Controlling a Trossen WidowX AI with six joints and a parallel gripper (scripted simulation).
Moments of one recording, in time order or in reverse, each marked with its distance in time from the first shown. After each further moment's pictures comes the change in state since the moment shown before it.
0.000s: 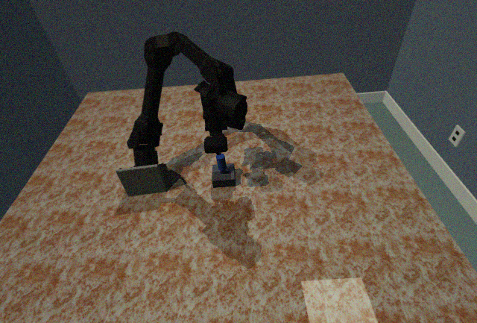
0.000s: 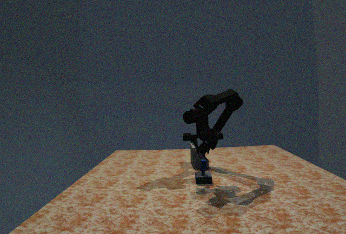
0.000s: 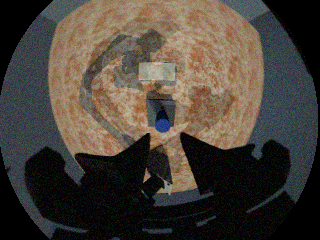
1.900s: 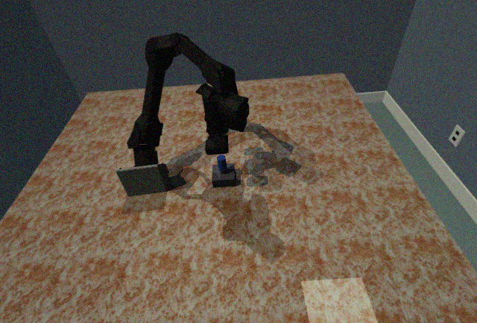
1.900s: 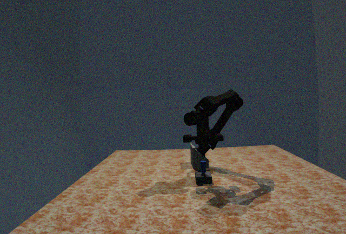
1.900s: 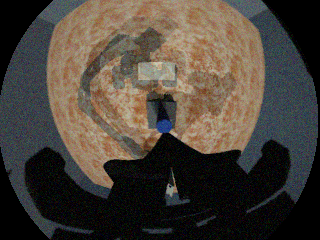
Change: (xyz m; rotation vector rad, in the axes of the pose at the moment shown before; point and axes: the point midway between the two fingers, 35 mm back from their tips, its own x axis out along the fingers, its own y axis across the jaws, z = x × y) arm 0.007 0.001 0.004 0.015 0.001 -0.002
